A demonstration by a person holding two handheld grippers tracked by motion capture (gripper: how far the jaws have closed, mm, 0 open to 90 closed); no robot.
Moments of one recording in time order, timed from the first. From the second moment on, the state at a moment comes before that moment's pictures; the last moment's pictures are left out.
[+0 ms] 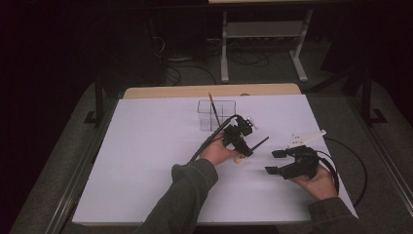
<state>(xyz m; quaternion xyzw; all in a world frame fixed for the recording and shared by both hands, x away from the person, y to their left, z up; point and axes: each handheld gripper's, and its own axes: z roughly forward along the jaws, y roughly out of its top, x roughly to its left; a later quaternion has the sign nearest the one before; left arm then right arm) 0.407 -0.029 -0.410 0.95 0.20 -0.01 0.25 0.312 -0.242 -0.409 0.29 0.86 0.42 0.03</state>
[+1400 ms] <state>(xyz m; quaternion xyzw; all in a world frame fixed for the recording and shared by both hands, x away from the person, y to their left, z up) 0.400 -0.035 -0.426 0.95 0.20 0.03 0.22 0.312 -0.243 -0.407 0.29 0.85 0.43 0.04</state>
